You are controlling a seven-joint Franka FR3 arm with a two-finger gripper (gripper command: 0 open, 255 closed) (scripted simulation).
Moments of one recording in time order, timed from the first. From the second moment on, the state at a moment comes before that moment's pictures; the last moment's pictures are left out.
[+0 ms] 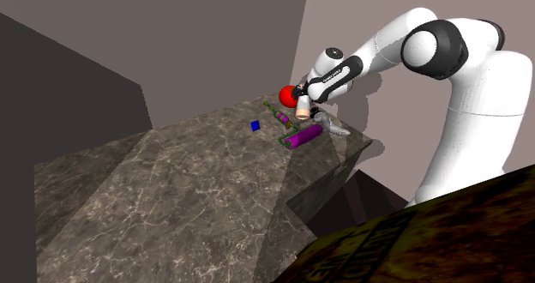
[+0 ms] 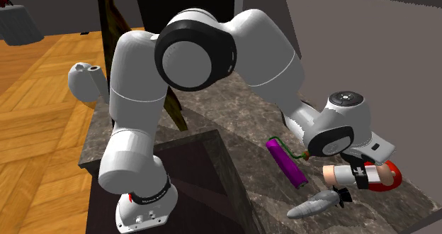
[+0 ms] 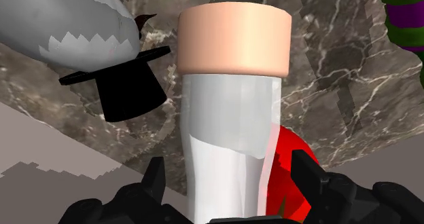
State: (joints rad) arm -0.26 0.38 -0.16 -2.07 -0.19 2.93 0.48
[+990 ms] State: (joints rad) arm -0.26 0.37 -0.15 -2.06 -0.19 2.91 0.48
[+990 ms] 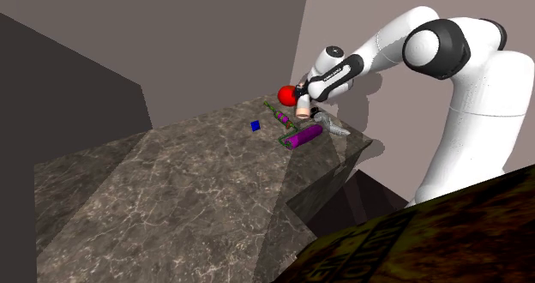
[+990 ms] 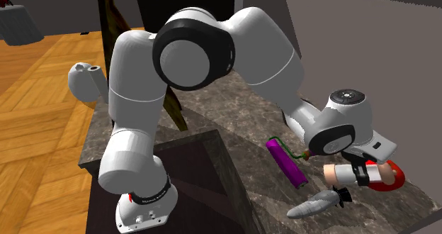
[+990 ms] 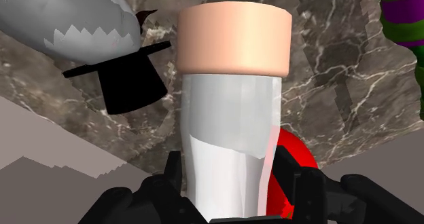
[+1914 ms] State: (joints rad) arm -0.26 0.25 -0.14 -2.03 -0.17 2.76 0.45
